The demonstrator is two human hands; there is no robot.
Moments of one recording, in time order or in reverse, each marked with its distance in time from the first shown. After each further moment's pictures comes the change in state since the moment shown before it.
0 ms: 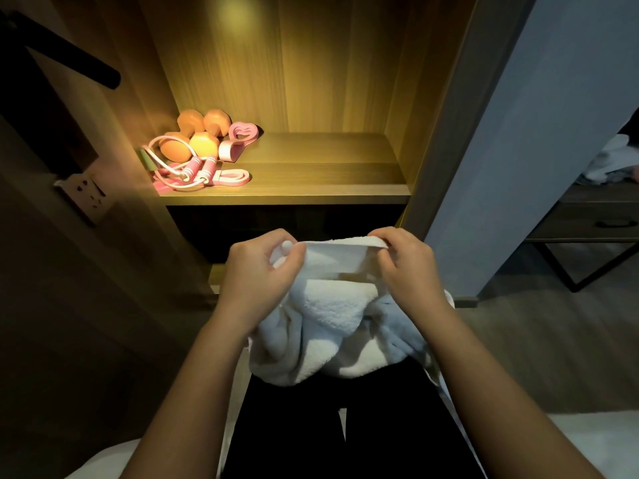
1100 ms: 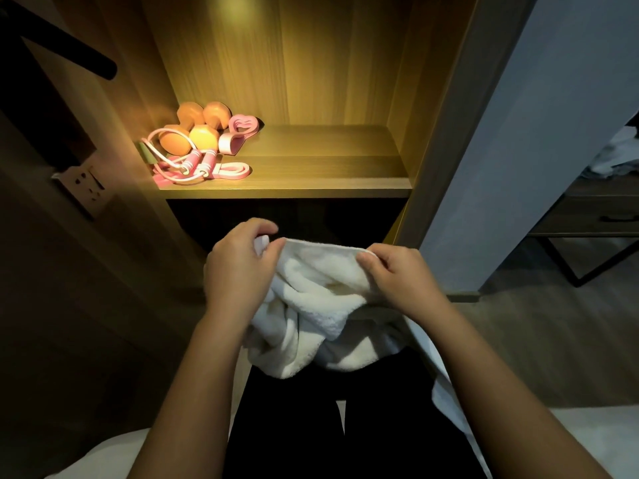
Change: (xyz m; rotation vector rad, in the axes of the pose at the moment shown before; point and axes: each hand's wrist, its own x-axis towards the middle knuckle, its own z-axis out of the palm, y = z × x) left_hand 0.001 -0.010 -0.001 0.224 0.103 -0.184; right_hand -0.010 -0.002 -0.004 0.008 -0.259 0.020
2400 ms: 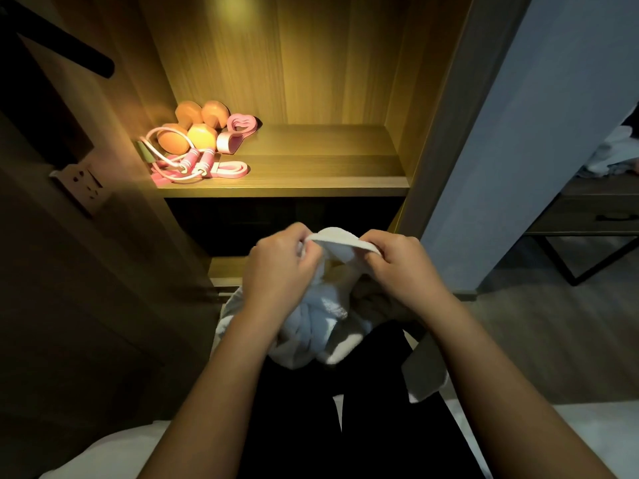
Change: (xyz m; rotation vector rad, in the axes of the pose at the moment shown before) left_hand -0.009 0.031 0.025 0.042 -0.106 0.097; right_hand -0.004 -0.026 -0.019 -0.066 -0.016 0.006
